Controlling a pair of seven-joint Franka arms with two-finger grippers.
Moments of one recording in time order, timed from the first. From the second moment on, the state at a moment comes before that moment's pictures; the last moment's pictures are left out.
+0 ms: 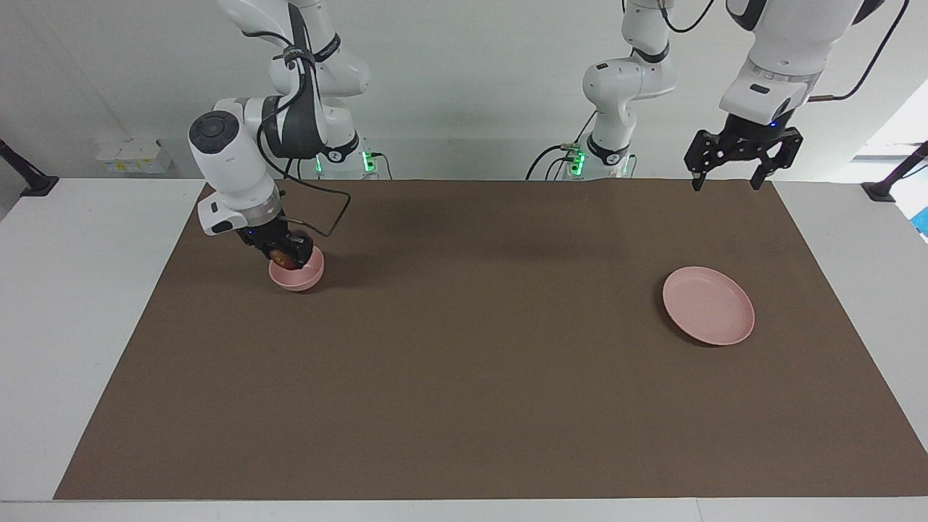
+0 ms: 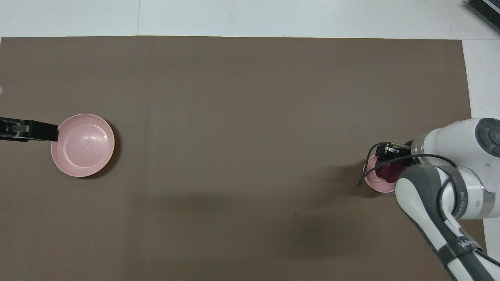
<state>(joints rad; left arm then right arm) 0.15 -0.10 -0.25 -1.62 0.05 1.58 -0.01 -0.02 -0.02 0.00 -2.27 -0.03 2.24 0.32</state>
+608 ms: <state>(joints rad) 0.15 -0.10 -0.17 -1.59 -0.03 1.51 -0.01 -0.04 -0.02 0.00 -2.26 -0.04 2.23 0.25</state>
